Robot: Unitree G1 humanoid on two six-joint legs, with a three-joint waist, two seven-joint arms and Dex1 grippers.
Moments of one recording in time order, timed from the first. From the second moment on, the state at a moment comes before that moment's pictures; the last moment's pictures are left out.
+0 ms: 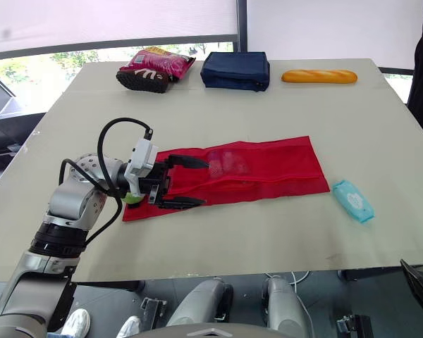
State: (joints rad) left arm -0.50 0.70 -0.09 0.03 -0.48 0.19 -1.41; right arm 0.97 -0.35 -0.96 -0.73 0.76 0.08 0.88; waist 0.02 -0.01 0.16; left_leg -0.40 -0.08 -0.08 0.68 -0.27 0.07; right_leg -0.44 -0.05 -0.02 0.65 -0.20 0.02
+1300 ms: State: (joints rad) left arm -0.63 0.50 -0.24 -0.02 -0.34 0.22 -1.26; right arm 0.32 -0.72 -0.44 -0.22 0.41 0.36 0.75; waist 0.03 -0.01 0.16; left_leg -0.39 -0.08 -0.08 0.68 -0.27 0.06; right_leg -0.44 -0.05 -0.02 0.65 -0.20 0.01
